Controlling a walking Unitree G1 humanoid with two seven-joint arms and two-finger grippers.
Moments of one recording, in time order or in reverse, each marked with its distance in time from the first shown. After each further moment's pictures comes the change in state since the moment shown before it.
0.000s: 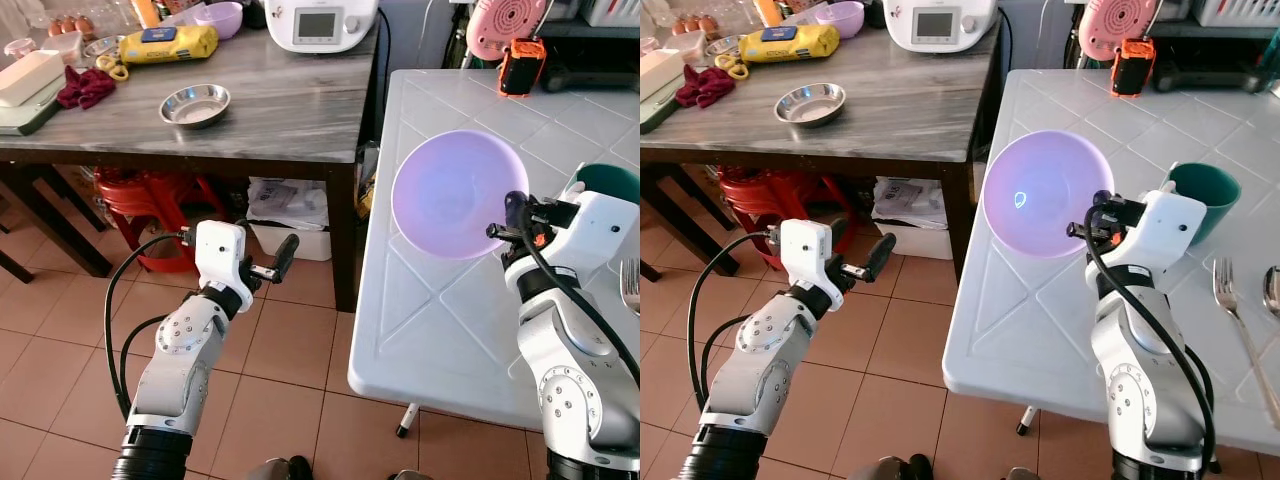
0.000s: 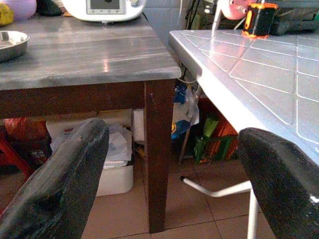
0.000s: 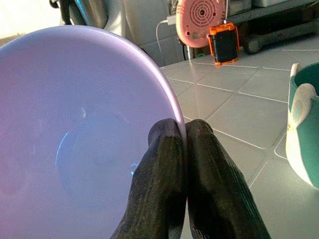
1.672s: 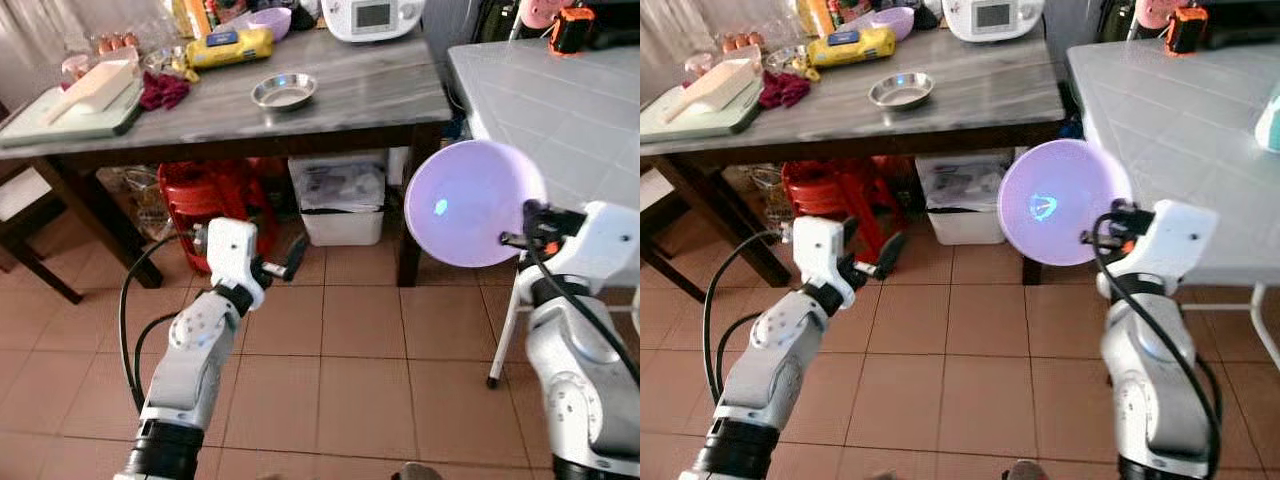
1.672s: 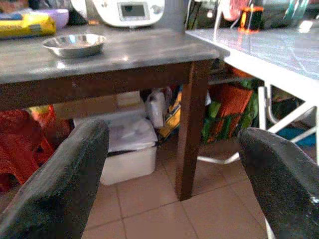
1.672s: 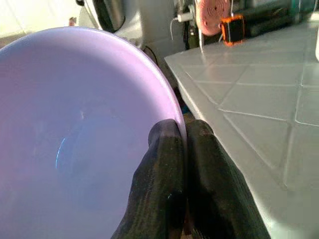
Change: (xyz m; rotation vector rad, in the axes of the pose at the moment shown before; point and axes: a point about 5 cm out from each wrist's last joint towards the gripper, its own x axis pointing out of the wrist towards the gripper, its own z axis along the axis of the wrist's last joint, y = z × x) left arm 0.009 -0.009 0.000 -0.014 -0.012 -0.020; right arm -0.003 -0.013 -0.006 -0.056 -0.006 -0.064
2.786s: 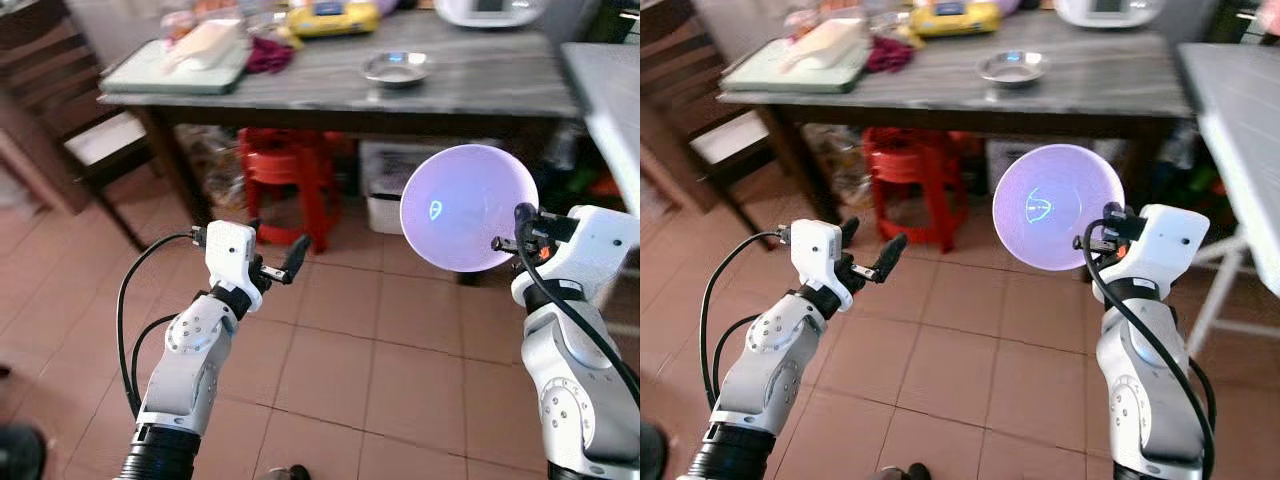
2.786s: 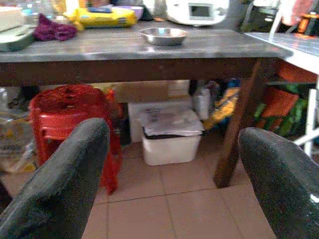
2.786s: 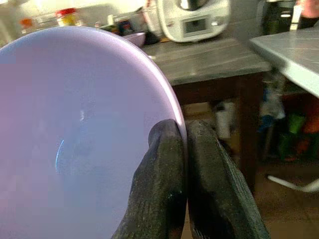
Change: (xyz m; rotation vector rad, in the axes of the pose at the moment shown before) left arm -0.004 0.000 0.000 0.009 -0.014 -0.029; right arm -0.003 0.004 -0.002 -0.018 0.000 0.022
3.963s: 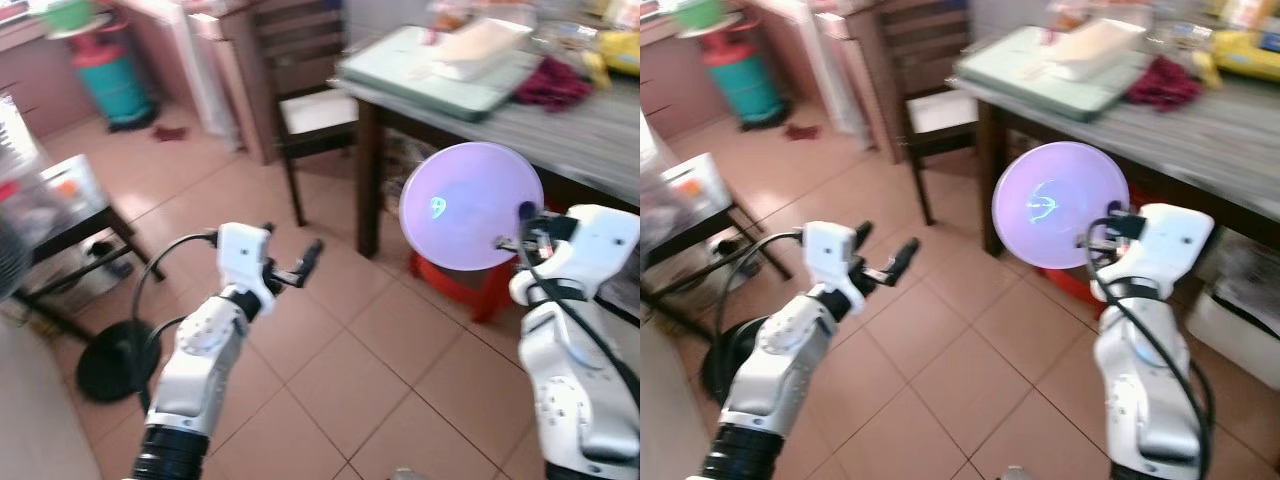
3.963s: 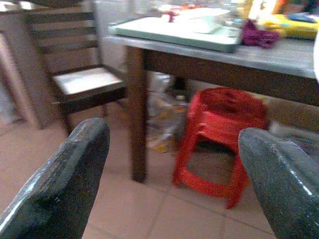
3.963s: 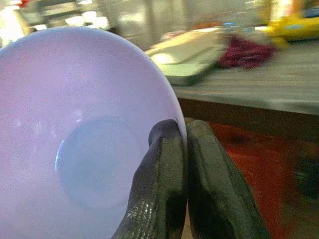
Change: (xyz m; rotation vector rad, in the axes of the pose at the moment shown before) left arm 0.001 -0.007 -0.003 -0.033 0.020 -0.019; right arm 0.000 0.005 -0.001 0.002 -0.003 0.009
